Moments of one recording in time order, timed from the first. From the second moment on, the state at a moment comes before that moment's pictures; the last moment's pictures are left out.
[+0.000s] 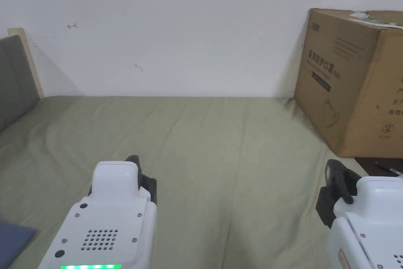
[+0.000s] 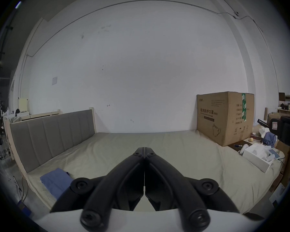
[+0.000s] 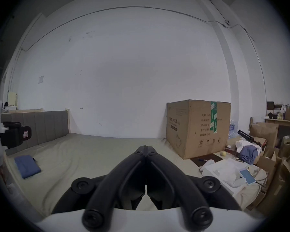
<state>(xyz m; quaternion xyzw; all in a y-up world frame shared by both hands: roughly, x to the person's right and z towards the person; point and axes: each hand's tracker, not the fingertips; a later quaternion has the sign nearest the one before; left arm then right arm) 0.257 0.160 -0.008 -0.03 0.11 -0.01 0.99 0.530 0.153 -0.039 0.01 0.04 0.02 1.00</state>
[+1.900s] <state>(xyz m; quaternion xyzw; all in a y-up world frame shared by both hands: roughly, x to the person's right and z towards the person) 0.236 0.177 -0.023 -0.04 0.14 0.00 0.99 0.521 0.158 -0.054 -0.04 0.03 0.03 1.00</state>
